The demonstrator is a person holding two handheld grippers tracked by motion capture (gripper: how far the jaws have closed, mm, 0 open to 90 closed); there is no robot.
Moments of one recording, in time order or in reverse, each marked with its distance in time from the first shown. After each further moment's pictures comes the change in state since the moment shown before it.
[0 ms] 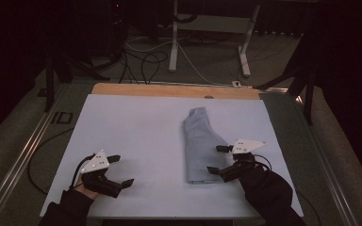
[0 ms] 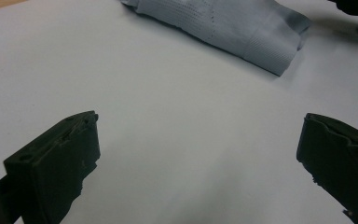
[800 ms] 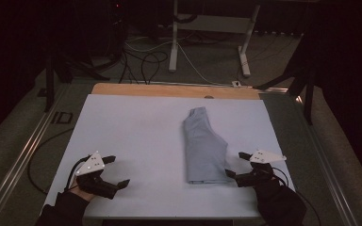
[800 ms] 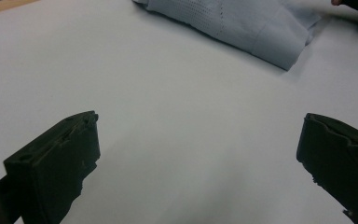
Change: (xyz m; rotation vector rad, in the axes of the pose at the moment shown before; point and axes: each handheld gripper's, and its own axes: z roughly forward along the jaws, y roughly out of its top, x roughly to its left) left arm 0.002 -0.007 -0.011 0.006 0.038 0.003; right arm -0.004 -0.051 -0.039 0.025 -0.260 0.091
